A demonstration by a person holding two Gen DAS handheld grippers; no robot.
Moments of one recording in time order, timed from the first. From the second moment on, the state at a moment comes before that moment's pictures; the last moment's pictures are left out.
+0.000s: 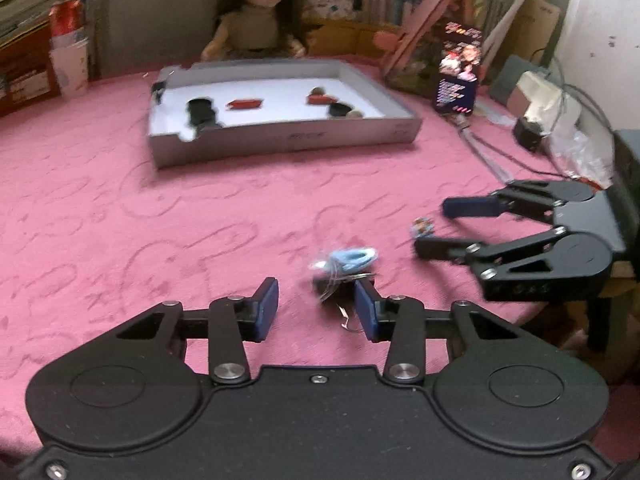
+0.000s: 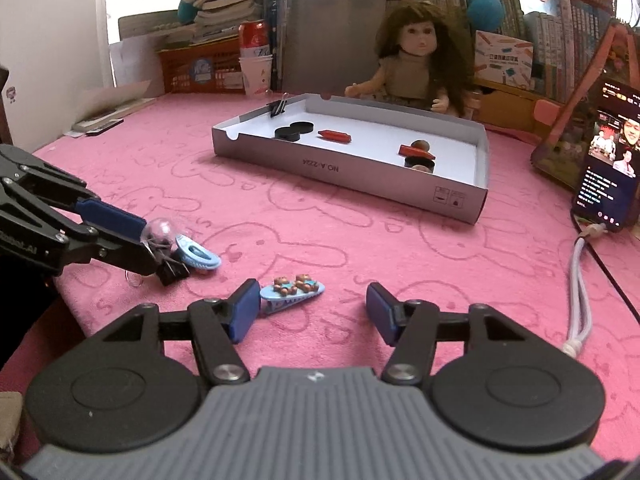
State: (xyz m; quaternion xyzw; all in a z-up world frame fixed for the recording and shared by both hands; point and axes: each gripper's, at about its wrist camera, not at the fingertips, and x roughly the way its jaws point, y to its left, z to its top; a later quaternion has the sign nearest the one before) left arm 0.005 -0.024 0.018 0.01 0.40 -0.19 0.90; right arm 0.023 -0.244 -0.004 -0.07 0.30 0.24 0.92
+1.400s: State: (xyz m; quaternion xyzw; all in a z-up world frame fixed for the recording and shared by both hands) left arm -0.015 -0.051 0.007 0.06 0.35 -0.18 0.92; right arm 0.024 -0.234 -0.009 -0.08 0.28 0.24 0.92
